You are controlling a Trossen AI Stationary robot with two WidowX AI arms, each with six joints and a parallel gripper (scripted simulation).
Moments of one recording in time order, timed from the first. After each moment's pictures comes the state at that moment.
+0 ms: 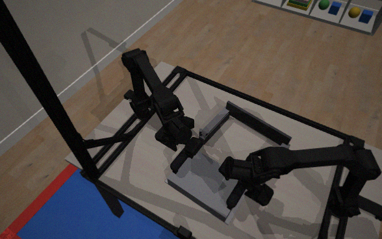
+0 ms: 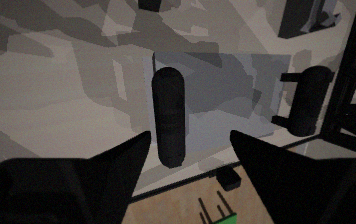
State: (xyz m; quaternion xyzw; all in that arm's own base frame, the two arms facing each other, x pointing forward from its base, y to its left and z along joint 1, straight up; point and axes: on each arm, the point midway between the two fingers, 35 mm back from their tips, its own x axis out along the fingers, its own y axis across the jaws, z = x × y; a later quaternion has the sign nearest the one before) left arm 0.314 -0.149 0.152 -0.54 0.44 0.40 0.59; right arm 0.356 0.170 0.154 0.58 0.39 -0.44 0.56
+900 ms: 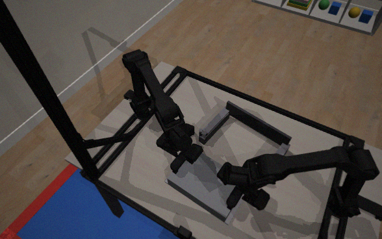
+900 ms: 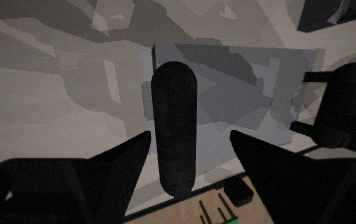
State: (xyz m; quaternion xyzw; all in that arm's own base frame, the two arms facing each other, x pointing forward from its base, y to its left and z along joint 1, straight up) left arm 0.317 -0.150 0.112 -0.55 0.44 0.40 0.59; right arm 0.358 0.171 0.115 0.58 0.39 -0.44 0.56
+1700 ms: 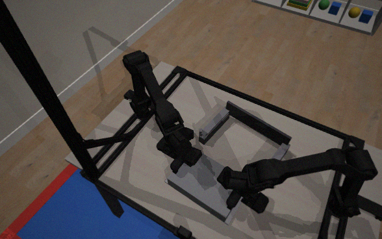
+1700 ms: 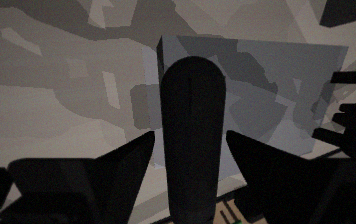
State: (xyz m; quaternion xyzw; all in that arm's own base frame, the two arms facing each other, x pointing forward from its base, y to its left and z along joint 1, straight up) left arm 0.314 -0.149 0.083 -0.54 0.44 0.40 0.59; right arm 0.354 0.170 0.084 0.58 0.39 -0.45 0.56
